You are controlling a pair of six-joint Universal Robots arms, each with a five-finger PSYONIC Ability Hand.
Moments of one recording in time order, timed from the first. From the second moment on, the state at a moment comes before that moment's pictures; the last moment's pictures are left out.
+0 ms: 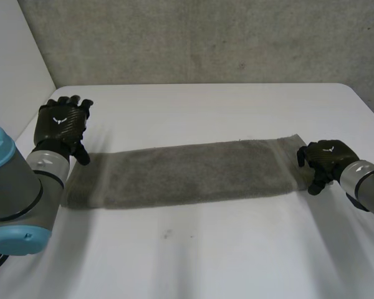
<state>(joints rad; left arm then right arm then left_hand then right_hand) 4.41 -1.87 -1.74 3.59 -1.67 3.43 1.65 -1.10 1.55 0.03 1.30 2.65 0.18 0.17 0.17 0.17 0.03 0.47 0.56 0.55 0.55 0.36</state>
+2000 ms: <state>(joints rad) 4.13 -2.03 -1.73 3.47 -1.69 3.47 1.89 -1.11 1.74 -0.24 1.41 2.63 0.18 0.17 0.17 0.17 0.03 0.89 1.18 1.18 1.19 0.97</state>
